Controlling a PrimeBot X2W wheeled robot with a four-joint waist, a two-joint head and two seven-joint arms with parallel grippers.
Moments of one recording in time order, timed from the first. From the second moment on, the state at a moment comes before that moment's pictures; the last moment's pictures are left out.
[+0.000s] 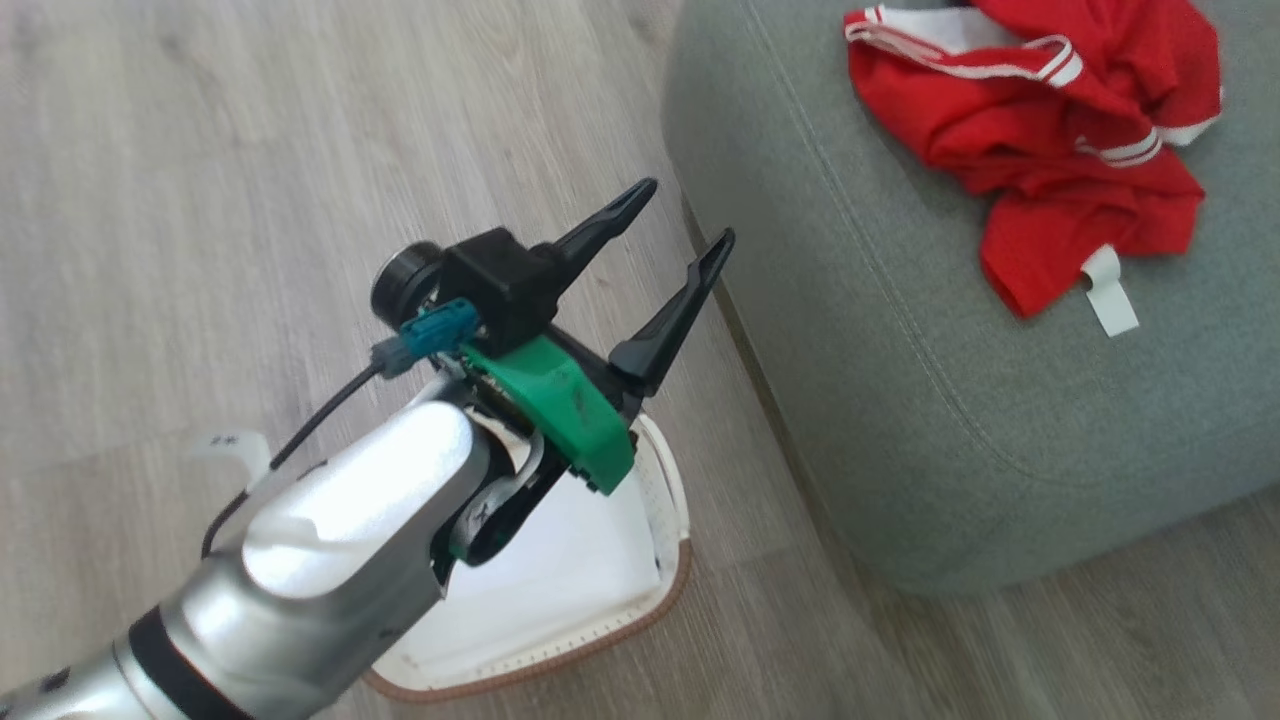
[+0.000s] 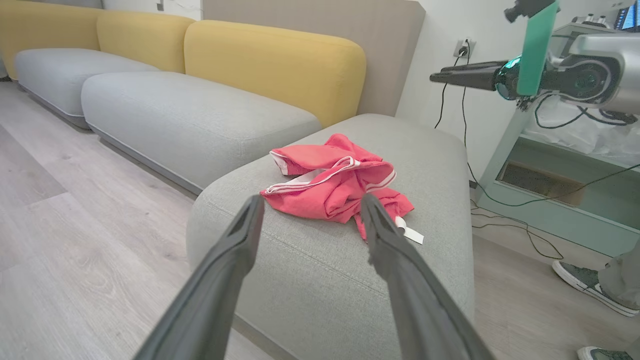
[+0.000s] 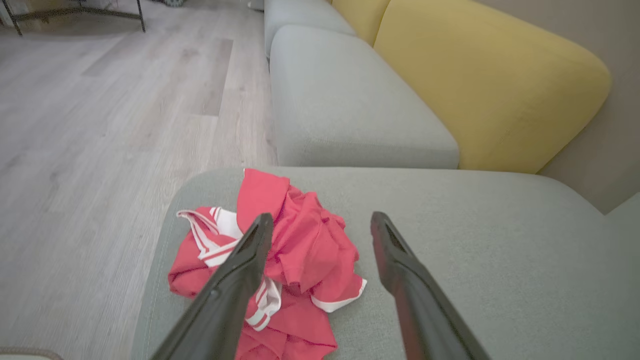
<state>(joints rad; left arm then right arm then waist) -0.74 0.34 -0.99 0.10 -0.73 0.12 -0.13 -0.99 -0.84 0.66 0.63 0.89 0.13 0.07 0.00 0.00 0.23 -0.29</state>
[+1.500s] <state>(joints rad) -0.21 0.47 -0.63 -0.01 -0.71 0.37 -0.25 0.05 -0.23 -0.08 -0.10 0.46 0.13 -0.07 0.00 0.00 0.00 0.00</state>
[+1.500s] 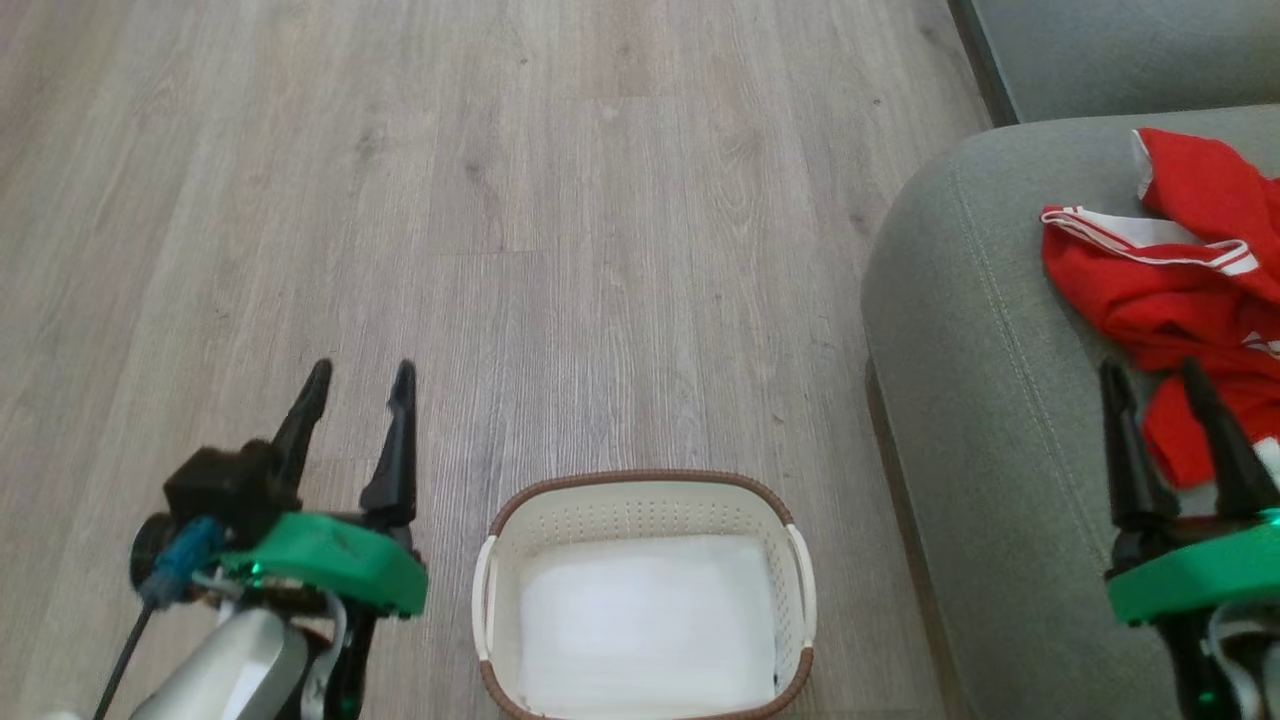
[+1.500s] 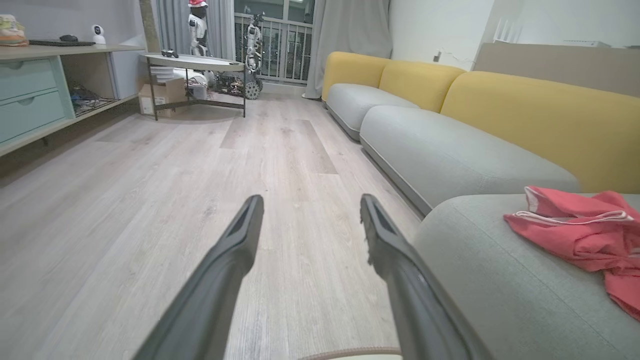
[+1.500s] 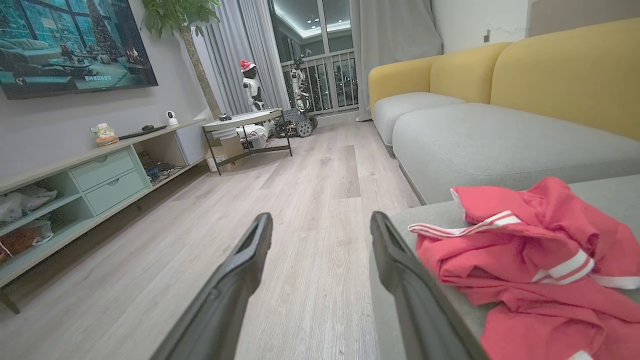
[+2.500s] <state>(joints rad) -0.03 0.28 -0.35 0.05 -0.45 0.13 -0.25 0.10 -0.19 -0.01 -0.02 0.47 0.13 -0.19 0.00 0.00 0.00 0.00</state>
